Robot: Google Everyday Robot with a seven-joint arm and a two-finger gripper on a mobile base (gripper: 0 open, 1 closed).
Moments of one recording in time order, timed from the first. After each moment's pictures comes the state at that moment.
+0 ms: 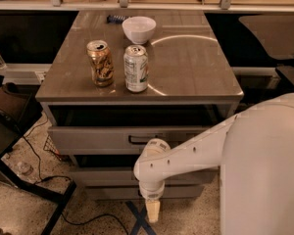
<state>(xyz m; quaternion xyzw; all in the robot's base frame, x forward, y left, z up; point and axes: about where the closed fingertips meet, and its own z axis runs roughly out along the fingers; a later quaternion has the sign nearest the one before) 0.442 -0.020 0.433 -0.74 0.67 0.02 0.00</state>
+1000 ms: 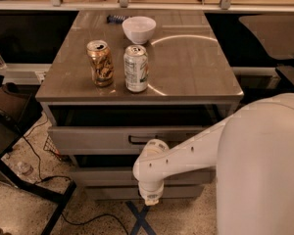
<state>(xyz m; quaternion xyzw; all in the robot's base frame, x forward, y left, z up) 0.441 -0.019 0.426 -0.74 0.67 0.02 -0.01</state>
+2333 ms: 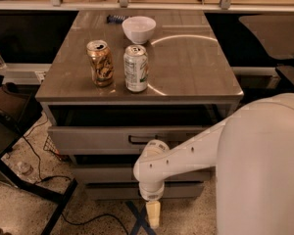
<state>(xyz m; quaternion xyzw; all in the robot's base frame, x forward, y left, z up) 0.440 -0.021 0.425 -0.74 0.67 0.02 0.00</state>
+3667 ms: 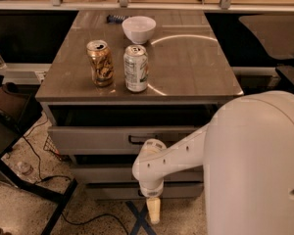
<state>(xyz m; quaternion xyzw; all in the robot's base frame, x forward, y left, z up) 0.458 -0.028 0.413 -0.74 0.67 0.00 -0.01</state>
